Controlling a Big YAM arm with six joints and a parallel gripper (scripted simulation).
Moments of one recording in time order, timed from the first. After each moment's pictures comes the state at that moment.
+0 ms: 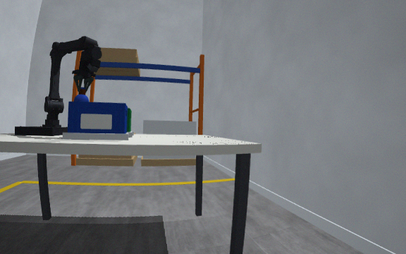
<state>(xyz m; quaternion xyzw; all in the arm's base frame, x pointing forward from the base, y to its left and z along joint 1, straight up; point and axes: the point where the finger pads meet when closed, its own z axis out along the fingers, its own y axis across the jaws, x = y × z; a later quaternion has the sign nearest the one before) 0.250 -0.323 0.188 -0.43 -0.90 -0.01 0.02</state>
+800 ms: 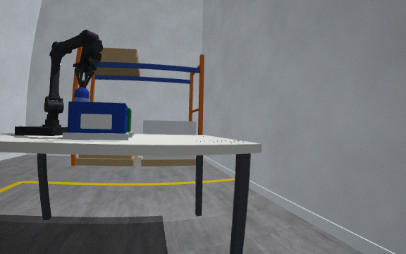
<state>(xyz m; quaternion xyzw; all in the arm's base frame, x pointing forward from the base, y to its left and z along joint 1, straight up) 0.251 -0.323 0.223 -0.43 -0.90 -0.01 0.02</state>
